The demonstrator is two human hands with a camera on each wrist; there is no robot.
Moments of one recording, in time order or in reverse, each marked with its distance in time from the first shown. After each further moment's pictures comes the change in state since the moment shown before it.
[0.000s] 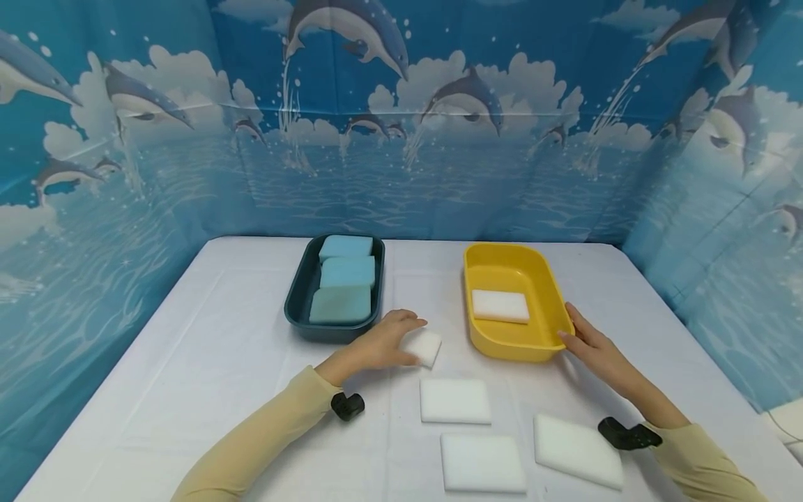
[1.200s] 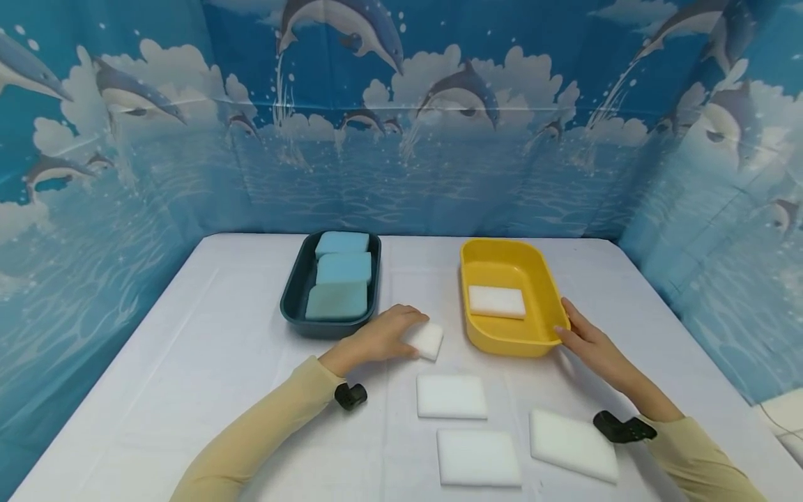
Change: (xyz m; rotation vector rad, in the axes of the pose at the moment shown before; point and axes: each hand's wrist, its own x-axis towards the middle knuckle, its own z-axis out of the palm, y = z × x) left_hand 0.009 0.009 -0.007 0.062 -0.030 0.052; right_hand 0.000 -0.001 -0.001 0.003 -0.003 0.007
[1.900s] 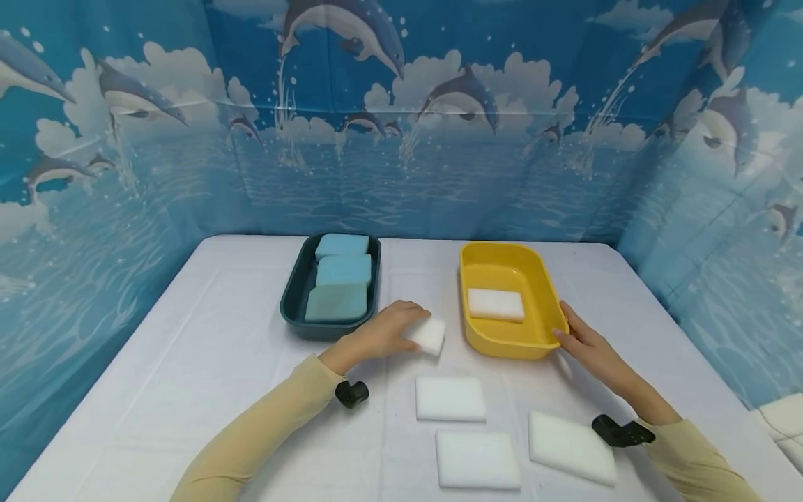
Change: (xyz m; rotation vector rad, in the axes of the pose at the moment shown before) left_hand 0.007 0.004 -0.009 0.035 0.033 0.024; right_hand 0.003 0.004 -0.002 0.009 -0.008 0.001
